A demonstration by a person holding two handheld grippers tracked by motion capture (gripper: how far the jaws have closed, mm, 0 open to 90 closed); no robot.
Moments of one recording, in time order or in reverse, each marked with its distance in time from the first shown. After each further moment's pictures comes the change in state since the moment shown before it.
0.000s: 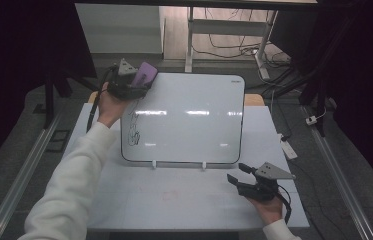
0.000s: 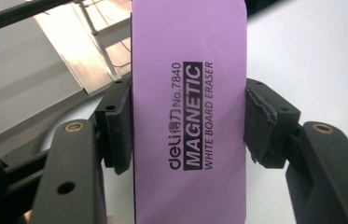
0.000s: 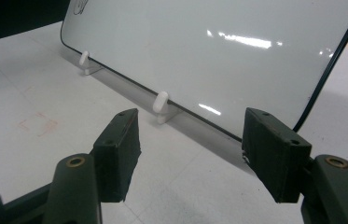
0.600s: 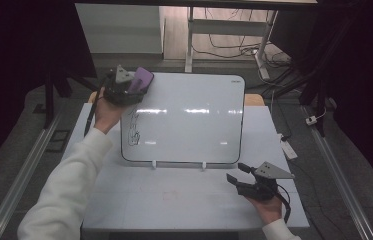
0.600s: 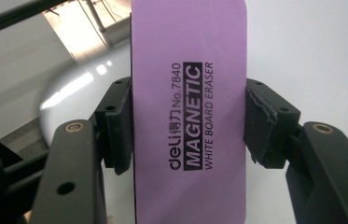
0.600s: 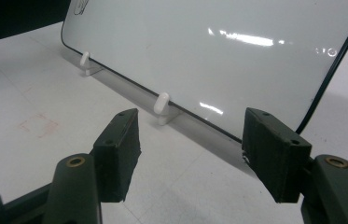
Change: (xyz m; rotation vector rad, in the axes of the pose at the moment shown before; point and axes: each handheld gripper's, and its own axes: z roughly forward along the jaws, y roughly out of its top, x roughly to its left) left arm 0.008 -0.009 -0.009 0.007 0.064 -0.005; right arm 0.001 0.001 0.002 -0.001 0.004 0.002
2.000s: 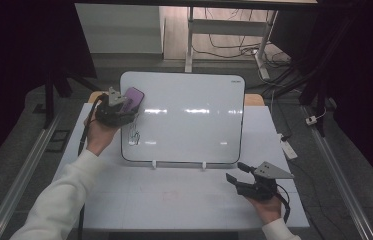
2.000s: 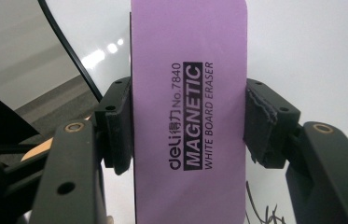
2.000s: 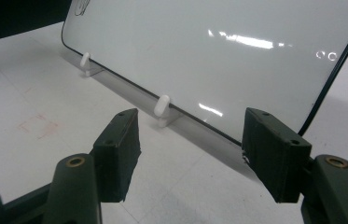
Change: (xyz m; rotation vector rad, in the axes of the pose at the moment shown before) left arm -0.022 -0.063 -0.017 0.067 0.037 -0.014; right arm 0.001 0.001 0.001 -0.004 -0.003 -0.011
